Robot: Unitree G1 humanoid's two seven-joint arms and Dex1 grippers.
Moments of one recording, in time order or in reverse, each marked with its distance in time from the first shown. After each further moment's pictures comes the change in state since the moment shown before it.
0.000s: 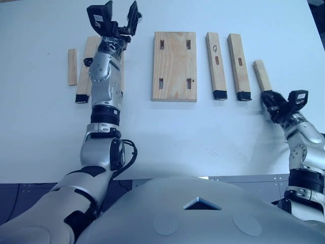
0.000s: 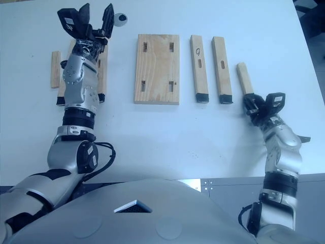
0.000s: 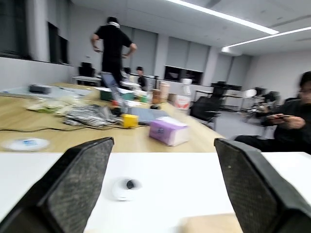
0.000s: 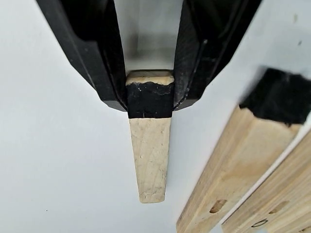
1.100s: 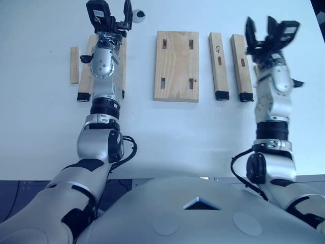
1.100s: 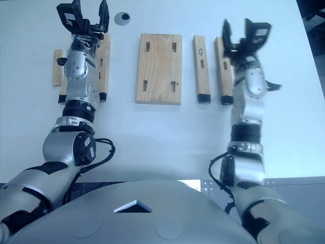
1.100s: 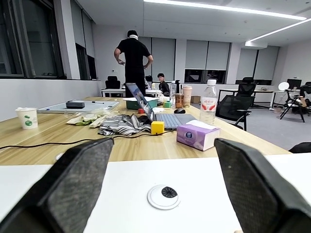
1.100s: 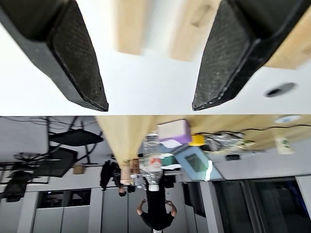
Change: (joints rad) left arm -0.110 0.039 0.017 0.298 0.218 -0.292 0.229; right arm -0.426 0.164 0.092 0.185 -0.091 -0.209 -0.214
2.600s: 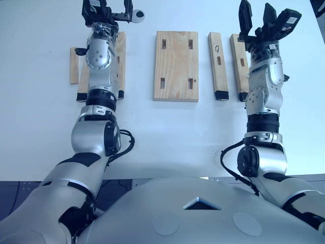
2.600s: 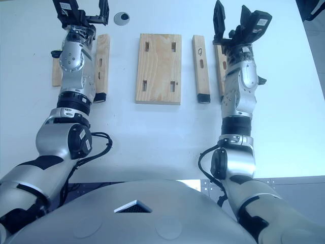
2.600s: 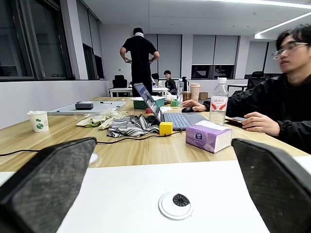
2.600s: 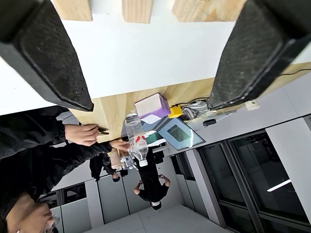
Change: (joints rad) left arm -0.091 0.026 -0.001 0.109 0.023 0.001 0.035; right arm -0.137 0.170 -0.014 0.078 0.133 -0.050 0.008
